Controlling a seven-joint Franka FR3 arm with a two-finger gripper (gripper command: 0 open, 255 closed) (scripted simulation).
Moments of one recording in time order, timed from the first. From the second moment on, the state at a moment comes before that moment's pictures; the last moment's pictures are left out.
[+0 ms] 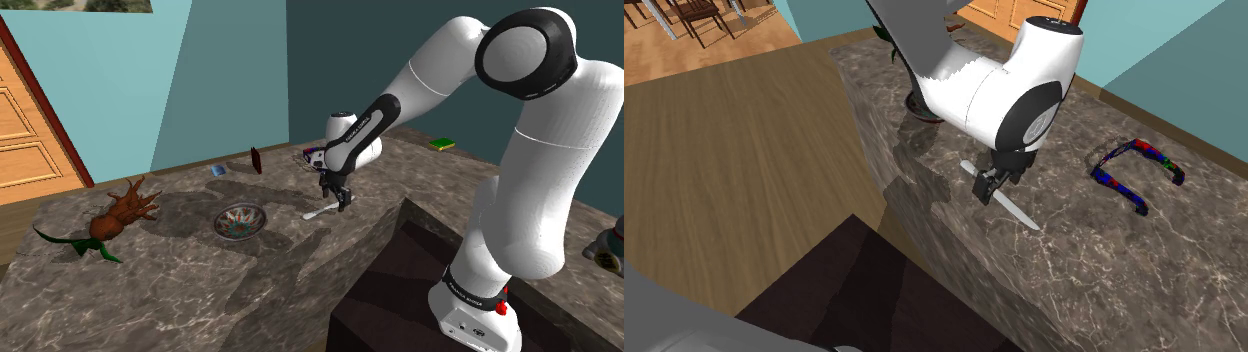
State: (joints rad) arm 0.38 0.07 -0.43 -2.52 0.07 2.57 -1.42
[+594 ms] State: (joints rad) arm 0.38 0.07 -0.43 -2.52 0.07 2.57 -1.42
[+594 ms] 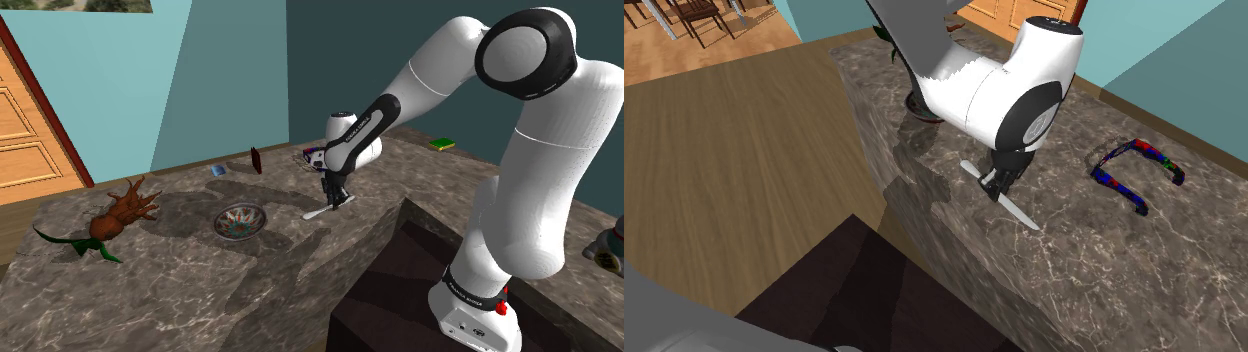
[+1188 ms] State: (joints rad) arm 0.38 0.00 -0.43 -2.51 0.01 2.50 -1.38
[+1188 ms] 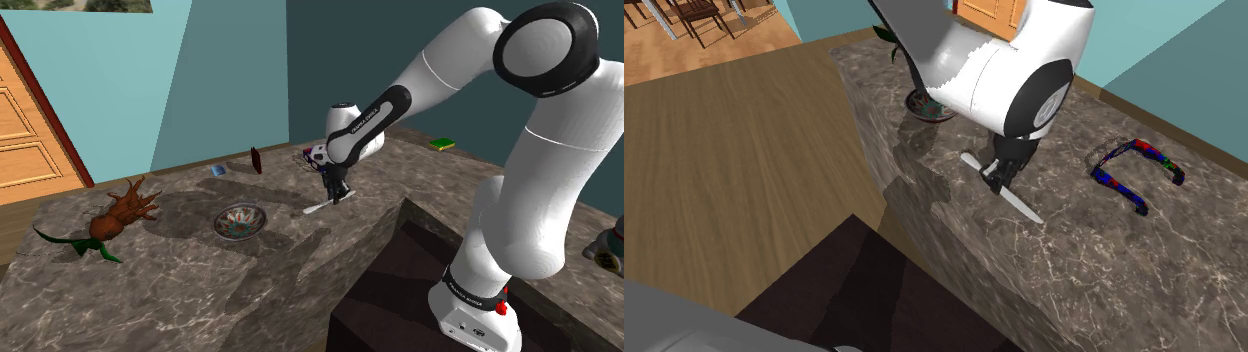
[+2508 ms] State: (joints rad) arm 0.39 -0.16 -0.39 -2.39 -0.07 2.24 -1.26
